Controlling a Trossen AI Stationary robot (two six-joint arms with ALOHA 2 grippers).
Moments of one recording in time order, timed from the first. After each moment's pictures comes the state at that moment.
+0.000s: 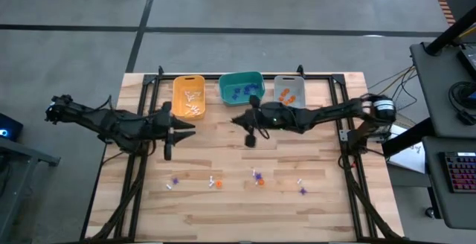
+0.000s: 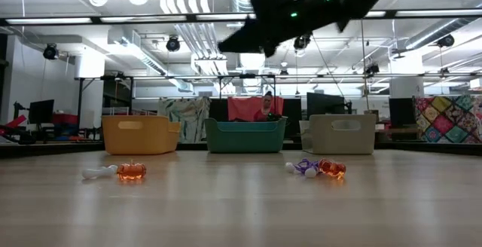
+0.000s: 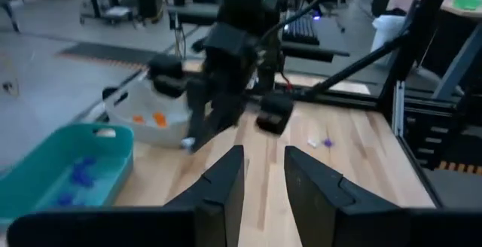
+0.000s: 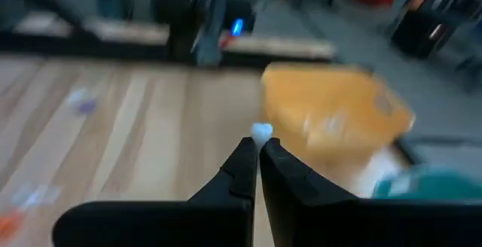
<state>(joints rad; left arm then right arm) -0.33 0.71 0.75 -0.28 -0.45 -0.21 -0.09 1.67 0.98 0.44 0.05 -0.14</state>
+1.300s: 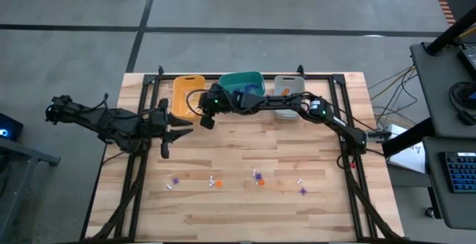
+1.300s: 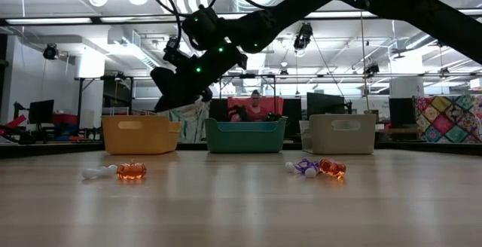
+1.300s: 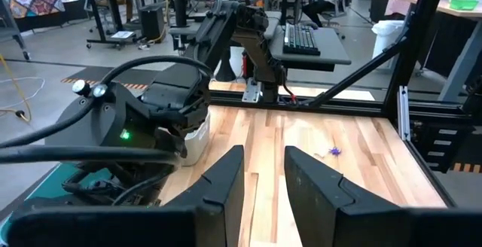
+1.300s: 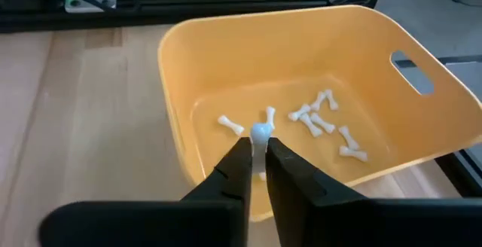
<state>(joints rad) -0.33 0.67 0.75 -0.26 -0.46 -0.11 -0.23 2.41 1.97 -0.09 0.05 -0.09</state>
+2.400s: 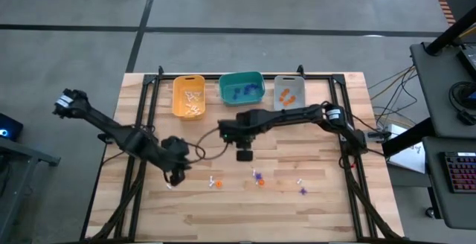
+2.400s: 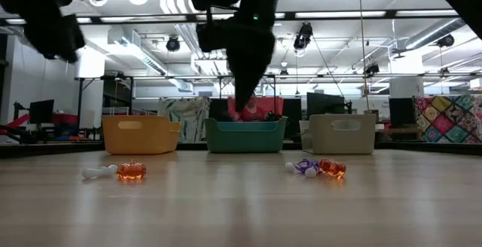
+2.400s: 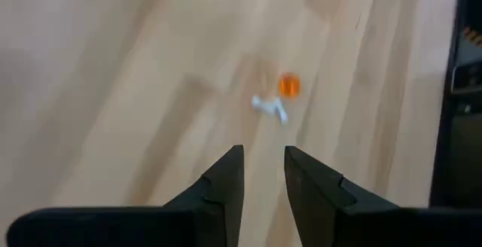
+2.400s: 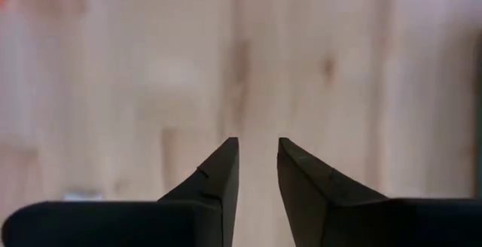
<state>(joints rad) -0.50 1.04 0.76 -0.69 -0.22 -0.88 -0.01 2.18 1.92 -1.07 0.05 -0.02</state>
